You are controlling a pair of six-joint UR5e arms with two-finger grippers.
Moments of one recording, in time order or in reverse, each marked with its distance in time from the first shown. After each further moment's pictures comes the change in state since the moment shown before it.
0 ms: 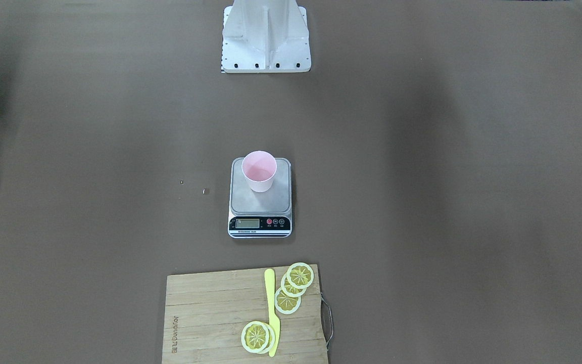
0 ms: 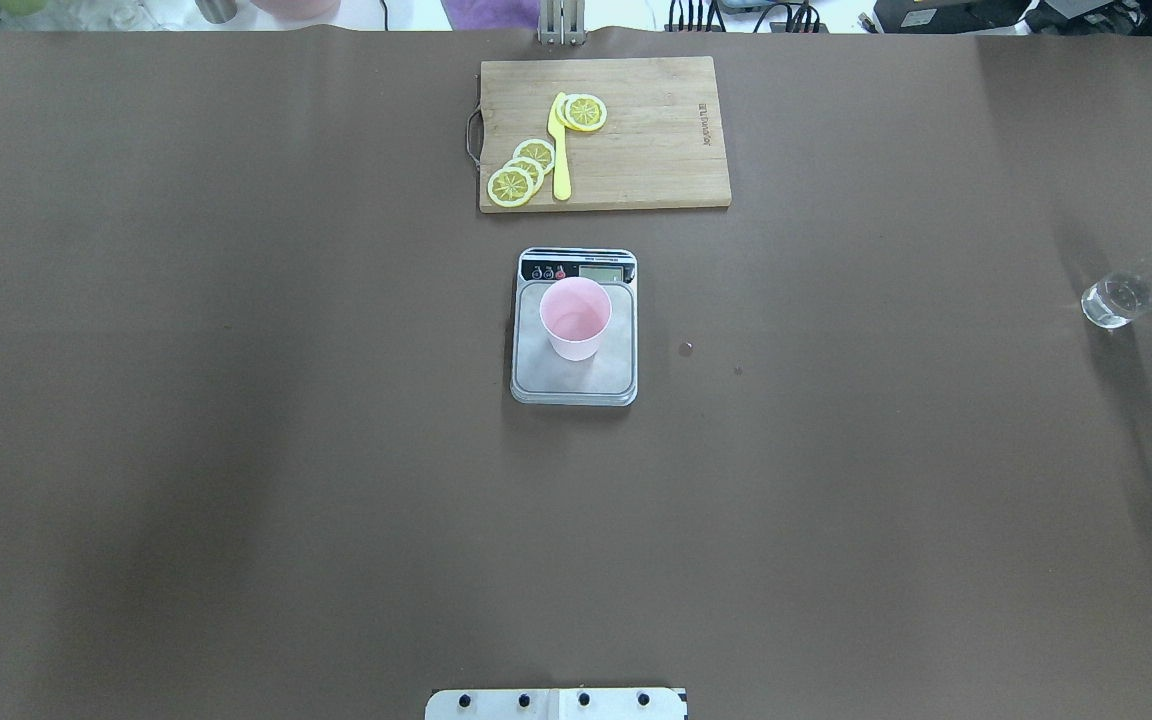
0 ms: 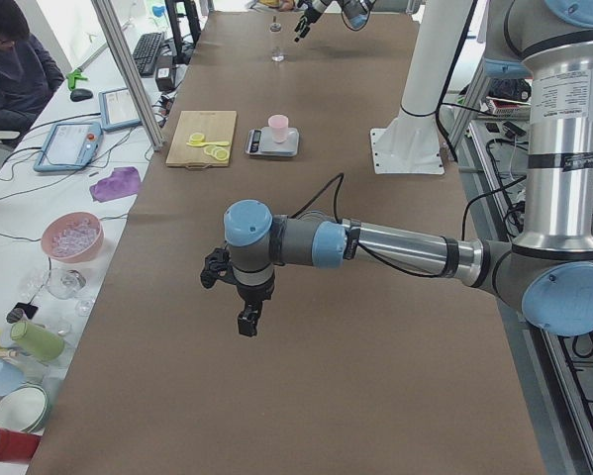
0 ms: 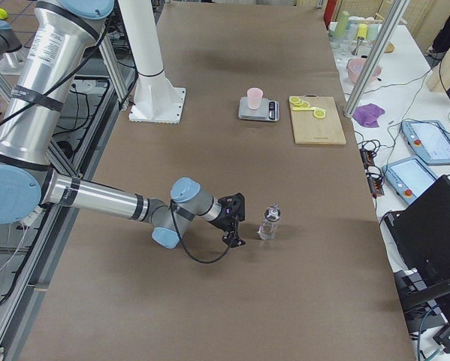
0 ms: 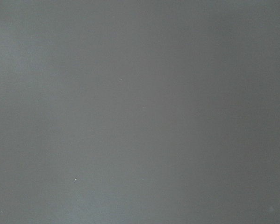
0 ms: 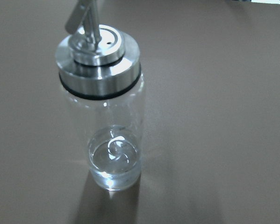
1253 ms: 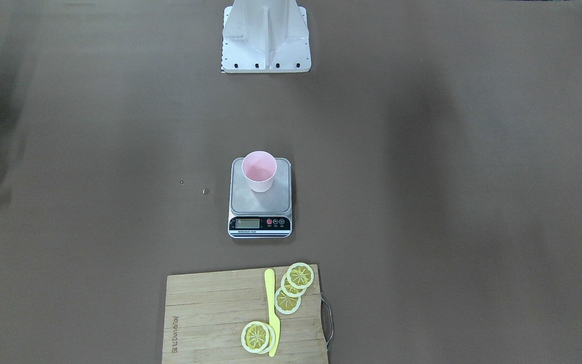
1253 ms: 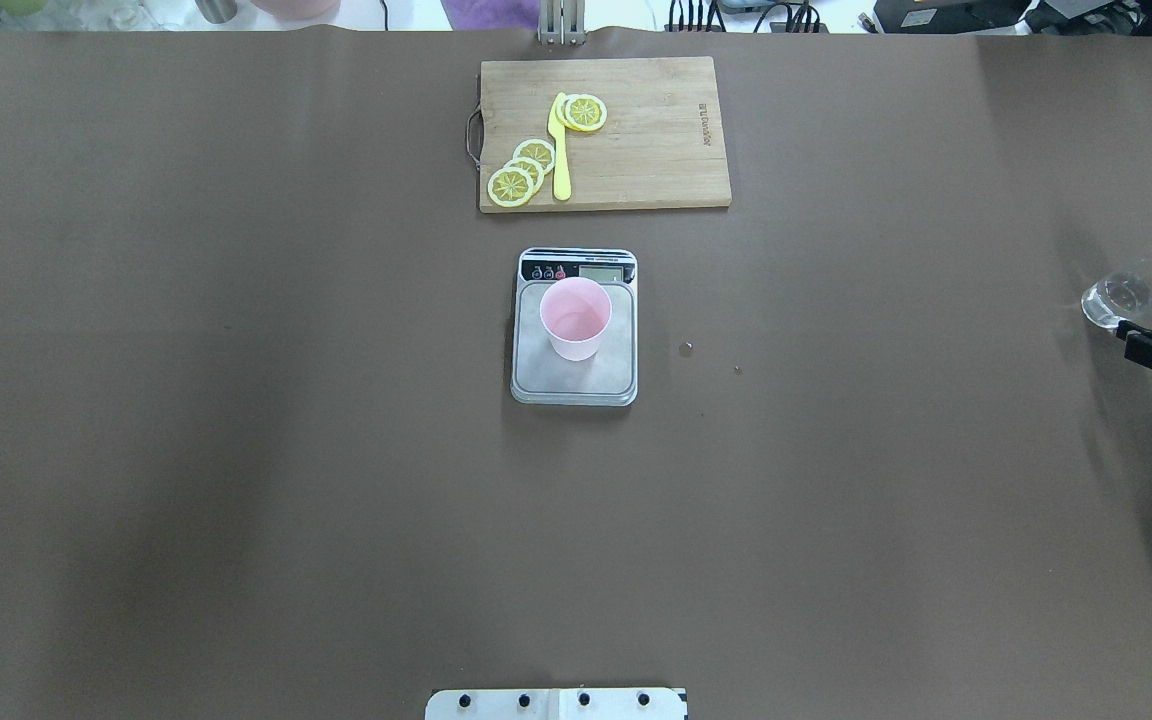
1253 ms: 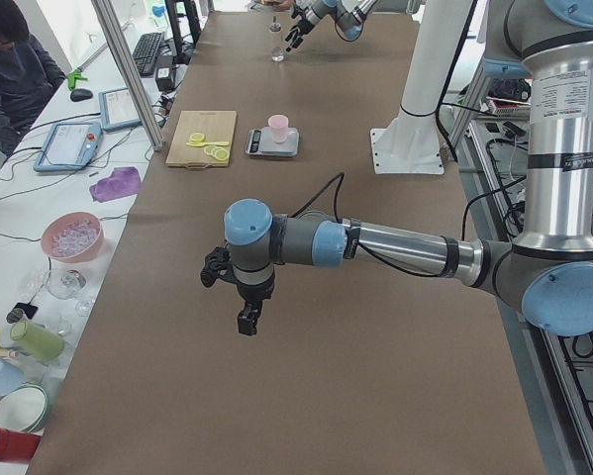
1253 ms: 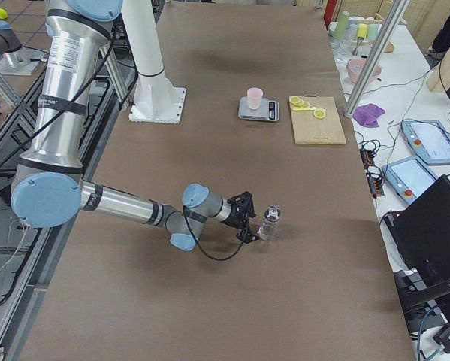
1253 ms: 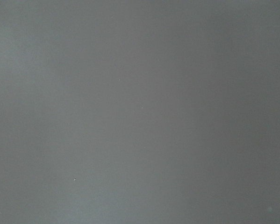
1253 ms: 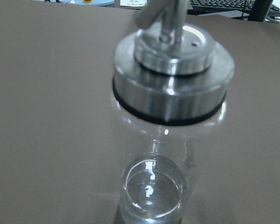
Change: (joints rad) left arm 0.001 0.000 -0.004 -0.002 -0.002 0.001; right arm -0.078 0.132 -0.164 0.134 -0.112 -0.007
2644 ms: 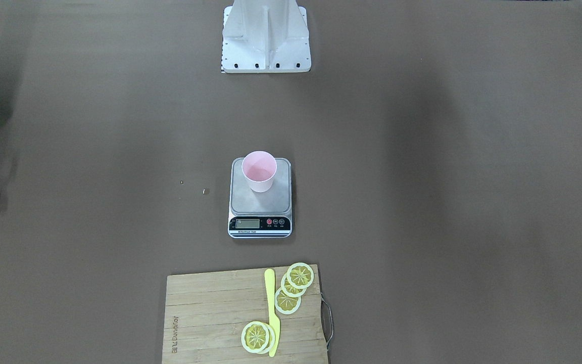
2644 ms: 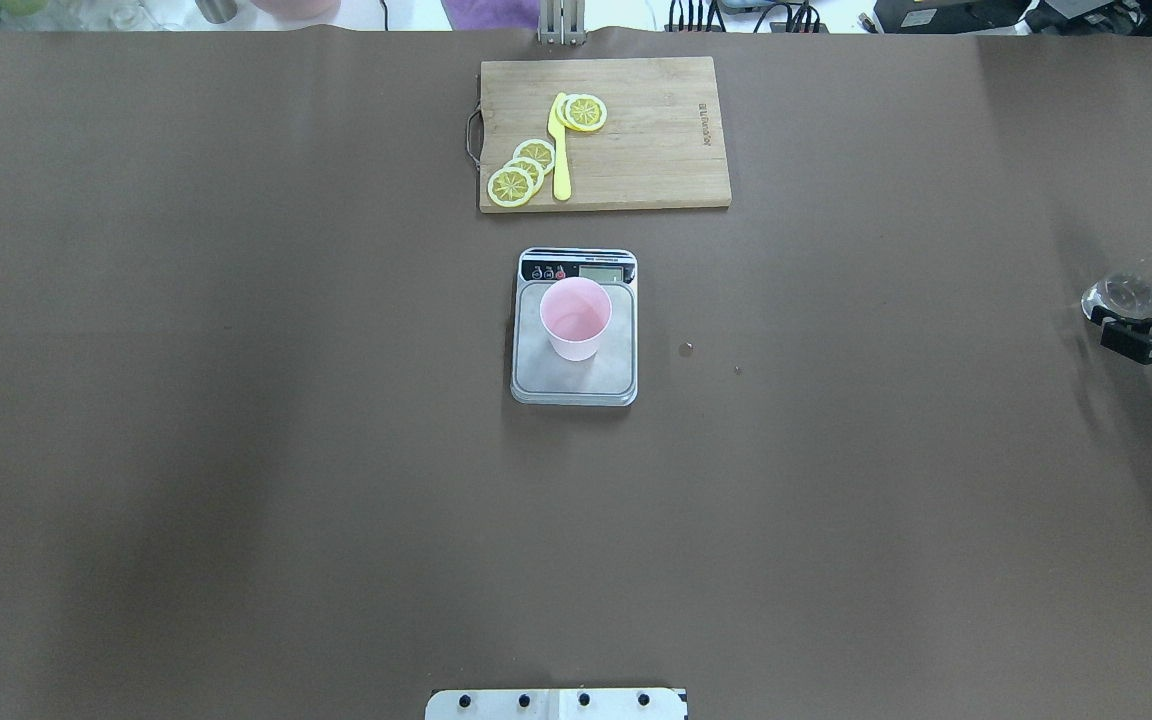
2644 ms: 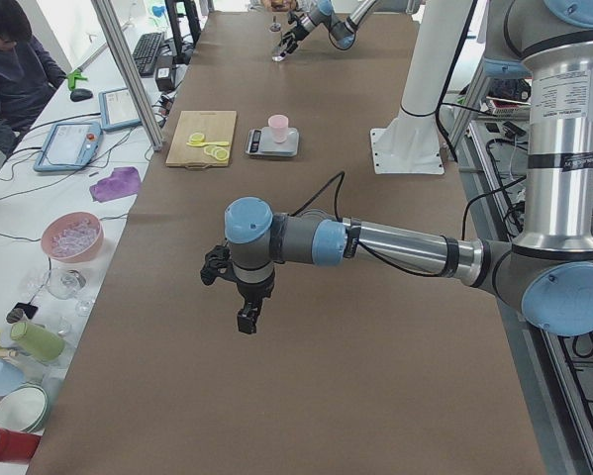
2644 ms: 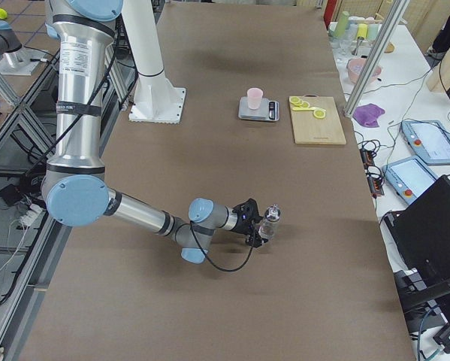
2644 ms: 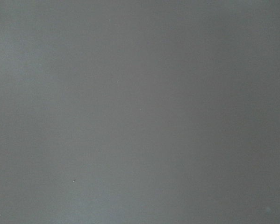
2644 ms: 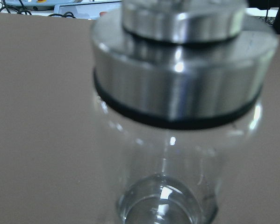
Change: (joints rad) left arm 0.002 0.000 -0.004 0.000 0.000 0.001; right arm 0.000 0.107 -0.196 0.189 -0.024 -0.027
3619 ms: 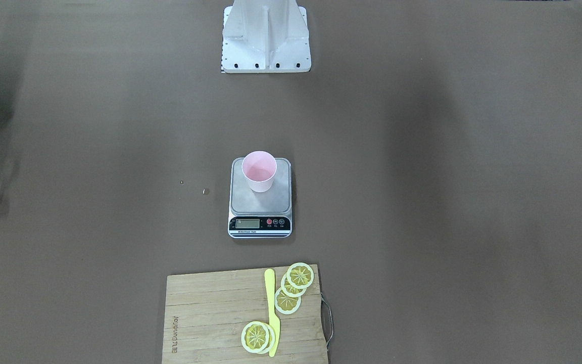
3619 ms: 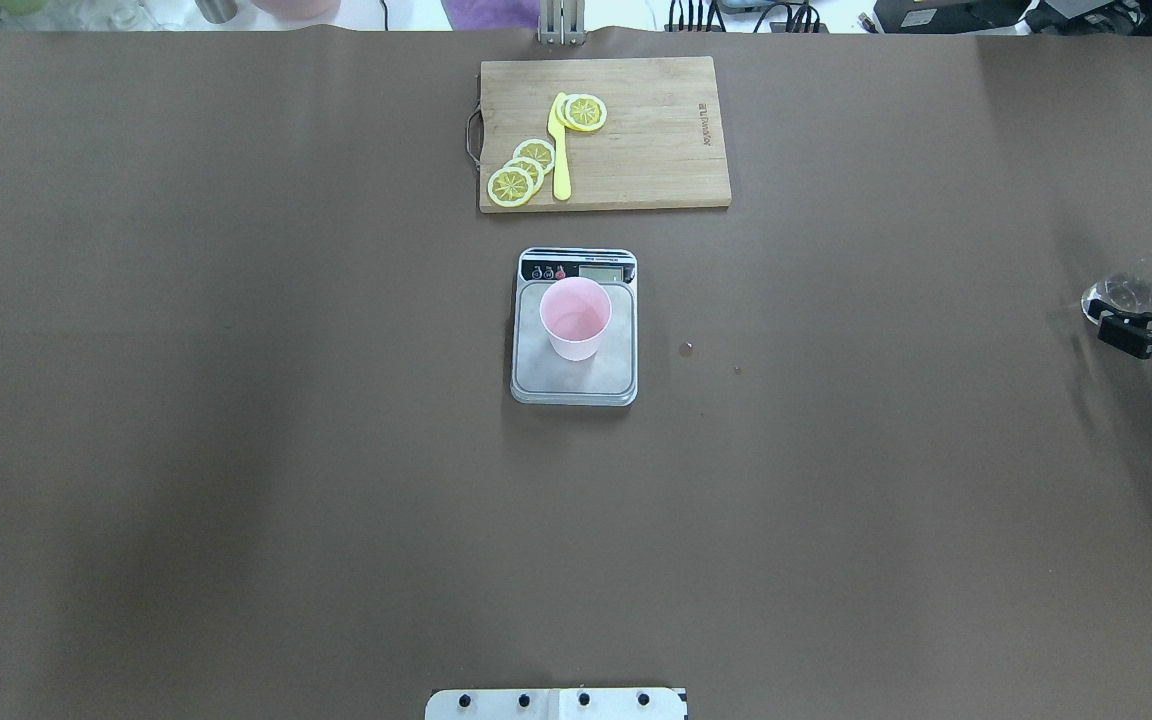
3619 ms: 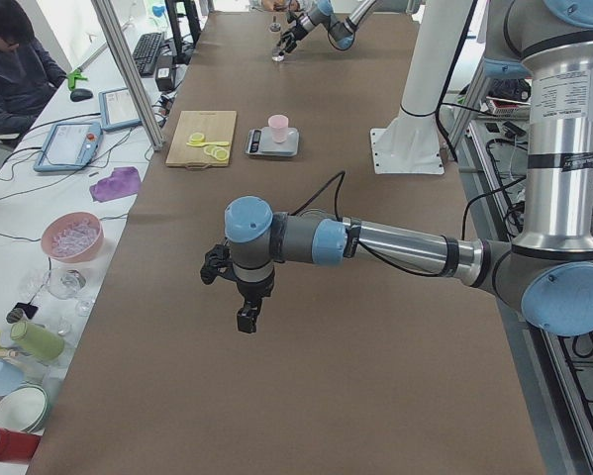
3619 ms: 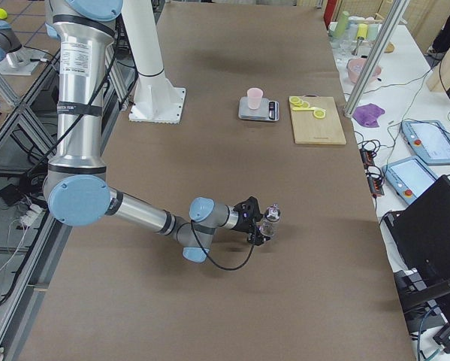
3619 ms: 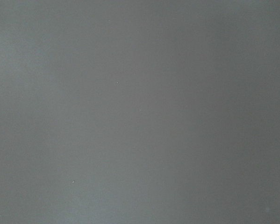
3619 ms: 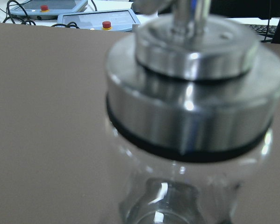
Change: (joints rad) left arm 0.000 -0.001 -0.003 -0.001 -0.001 -0.001; right arm 0.002 0.008 -0.001 0.016 -0.019 -0.001
